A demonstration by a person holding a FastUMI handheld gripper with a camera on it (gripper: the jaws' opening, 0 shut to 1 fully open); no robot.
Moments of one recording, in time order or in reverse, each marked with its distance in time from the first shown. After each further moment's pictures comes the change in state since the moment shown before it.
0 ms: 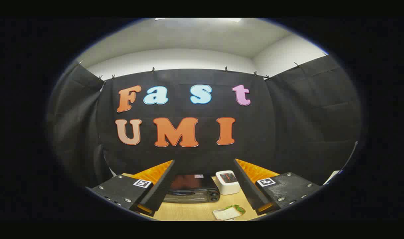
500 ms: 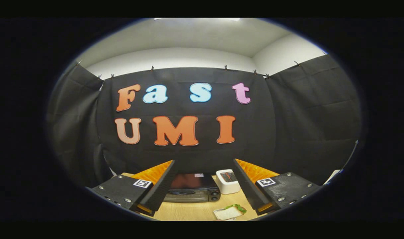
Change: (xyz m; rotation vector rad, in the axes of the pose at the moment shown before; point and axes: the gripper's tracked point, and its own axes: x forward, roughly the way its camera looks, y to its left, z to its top) arm 0.005 -0.001 -0.008 0.008 0.018 0.001
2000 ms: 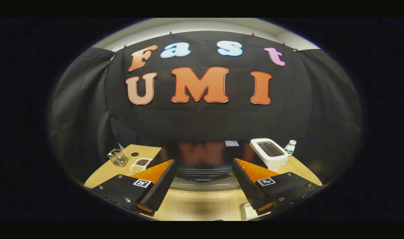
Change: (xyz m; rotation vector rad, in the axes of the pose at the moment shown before) arm 0.123 0.110 -0.244 -0.081 0.370 0.163
